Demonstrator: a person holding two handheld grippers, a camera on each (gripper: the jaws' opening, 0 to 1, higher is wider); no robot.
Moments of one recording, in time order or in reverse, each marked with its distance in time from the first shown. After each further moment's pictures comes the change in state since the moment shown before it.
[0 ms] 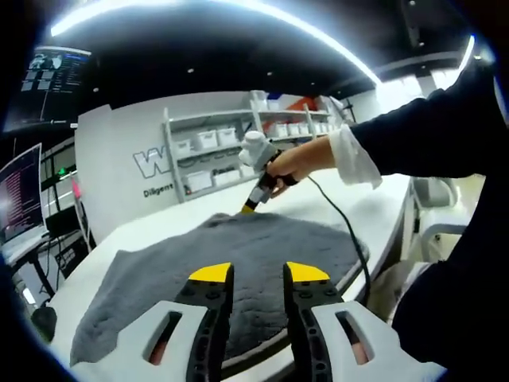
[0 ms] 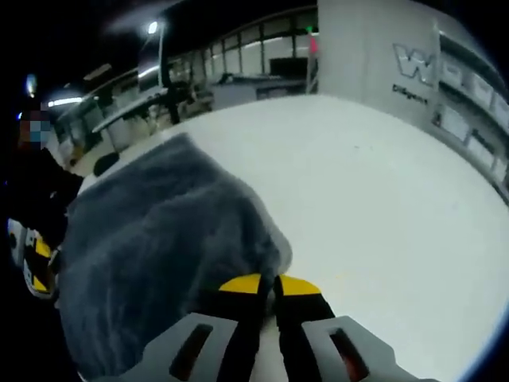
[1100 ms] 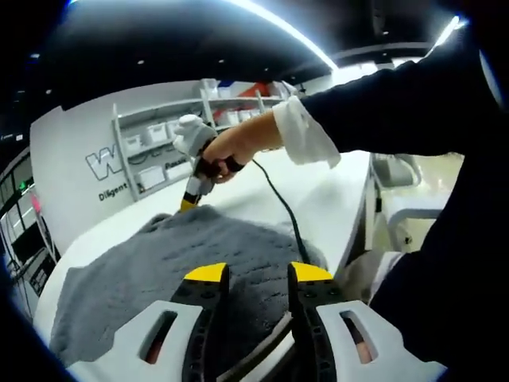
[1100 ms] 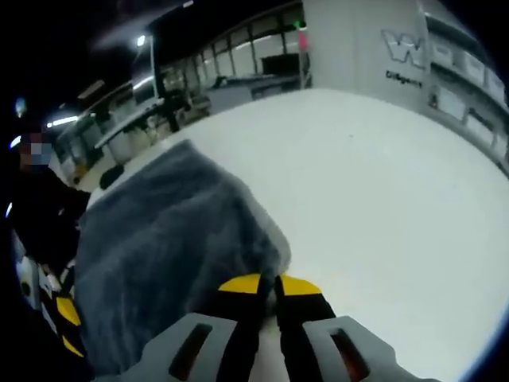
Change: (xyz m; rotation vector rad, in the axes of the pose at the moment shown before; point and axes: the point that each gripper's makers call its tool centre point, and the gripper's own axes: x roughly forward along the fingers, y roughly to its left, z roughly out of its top) left arm 0.038 -0.075 -0.003 0.095 0.082 -0.258; right arm -0.014 0.007 -0.009 0.093 0.013 0.040
